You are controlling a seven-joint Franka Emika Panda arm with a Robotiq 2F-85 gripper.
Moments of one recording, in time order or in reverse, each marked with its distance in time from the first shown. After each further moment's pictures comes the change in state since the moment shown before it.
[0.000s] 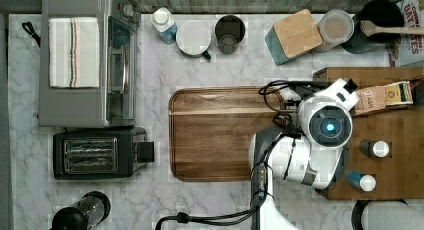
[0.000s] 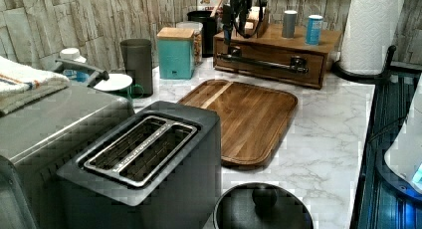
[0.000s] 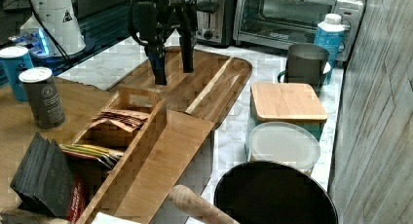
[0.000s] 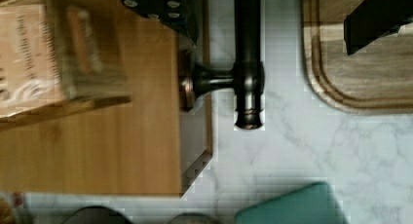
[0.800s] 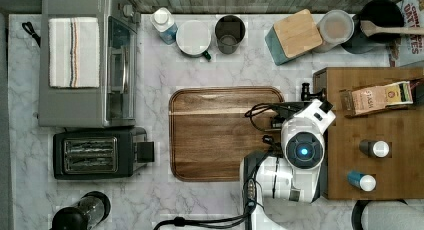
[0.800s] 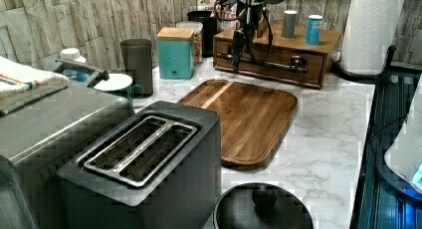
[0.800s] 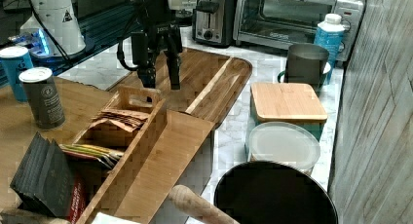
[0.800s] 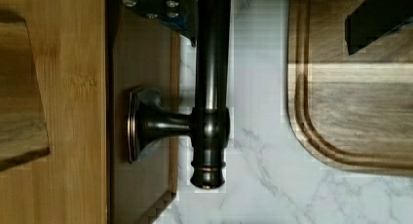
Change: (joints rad) arm 0.004 0.015 -0.018 -0.188 -0.120 0.251 0.041
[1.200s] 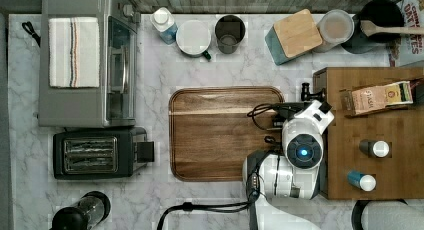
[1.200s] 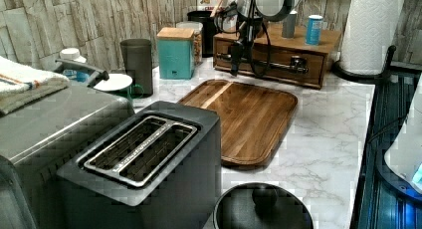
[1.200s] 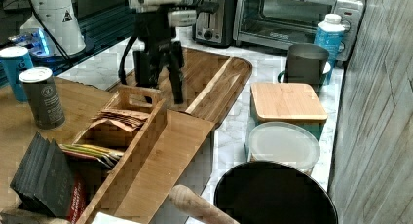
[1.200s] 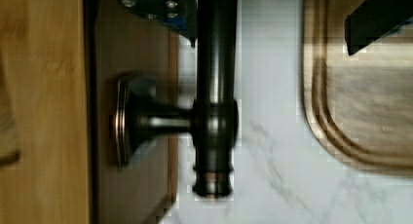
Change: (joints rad) arm -0.013 0.107 -0.019 0.004 -0.009 0.125 0.000
